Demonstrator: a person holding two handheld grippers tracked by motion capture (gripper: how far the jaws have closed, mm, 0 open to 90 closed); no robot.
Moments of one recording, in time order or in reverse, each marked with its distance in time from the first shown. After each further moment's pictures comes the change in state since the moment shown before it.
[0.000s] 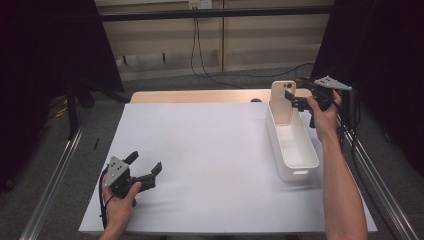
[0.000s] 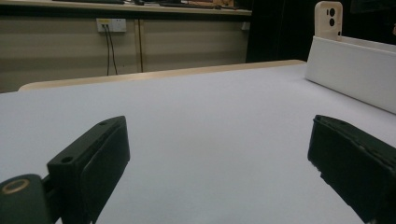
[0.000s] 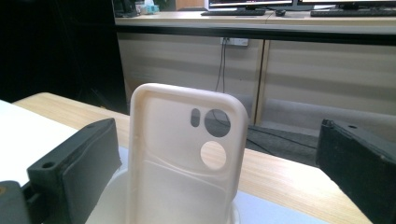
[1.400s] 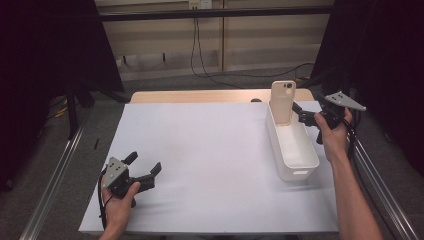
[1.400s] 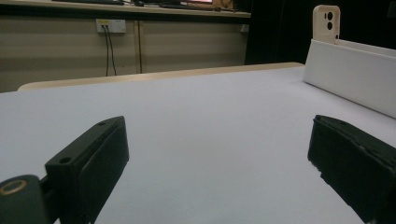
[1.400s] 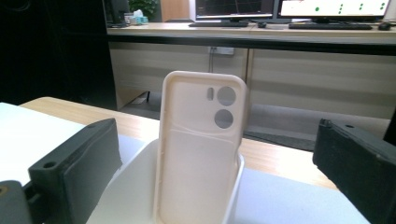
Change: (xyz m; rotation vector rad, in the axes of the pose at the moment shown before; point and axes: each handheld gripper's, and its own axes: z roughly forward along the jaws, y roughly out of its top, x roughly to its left) left arm 0.000 0.001 -0.002 -0.006 -0.002 -0.012; right arm 0.028 -0.013 -0.062 -0.049 -0.074 0.000
